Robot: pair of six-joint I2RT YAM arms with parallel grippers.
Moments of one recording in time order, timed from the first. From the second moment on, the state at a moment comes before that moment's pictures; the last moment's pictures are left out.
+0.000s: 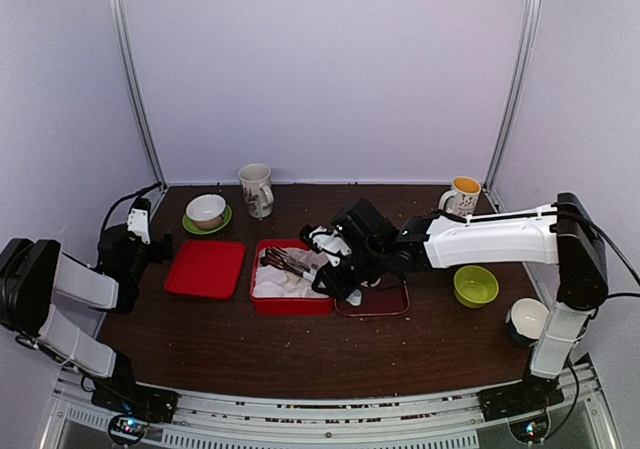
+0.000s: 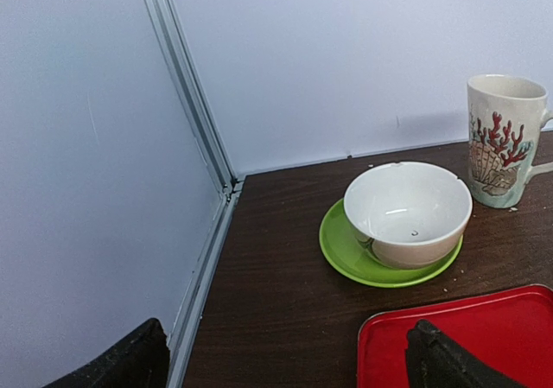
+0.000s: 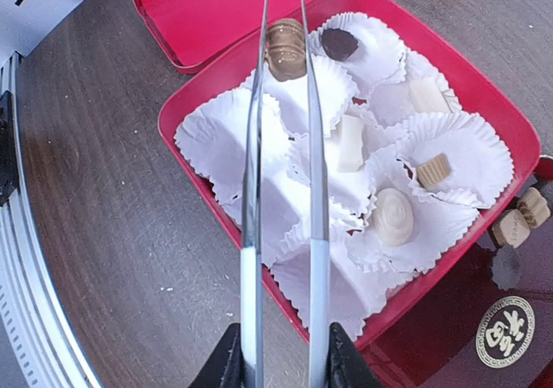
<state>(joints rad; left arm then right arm) 0.00 1.42 0.30 0.99 -0.10 0.20 0.98 1.78 1.28 -0.32 -0.09 0.15</state>
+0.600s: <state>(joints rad) 0.00 1.42 0.30 0.99 -0.10 0.20 0.99 1.93 1.35 -0.29 -0.11 0.16</state>
